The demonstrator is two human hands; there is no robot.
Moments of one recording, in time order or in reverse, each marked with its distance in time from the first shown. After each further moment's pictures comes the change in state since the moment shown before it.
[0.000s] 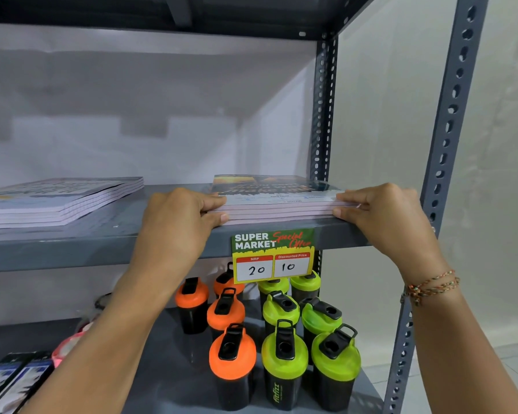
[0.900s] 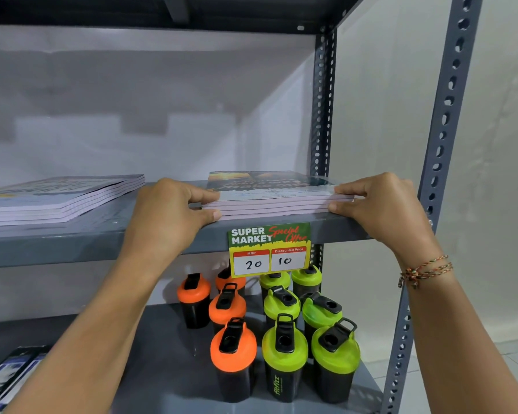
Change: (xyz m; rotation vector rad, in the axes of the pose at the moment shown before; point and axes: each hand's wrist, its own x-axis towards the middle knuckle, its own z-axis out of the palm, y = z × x) left_hand 0.001 0.005 -0.009 0.060 -0.035 -0.089; right_hand 0.009 0.006 0.000 0.060 -0.030 0.031
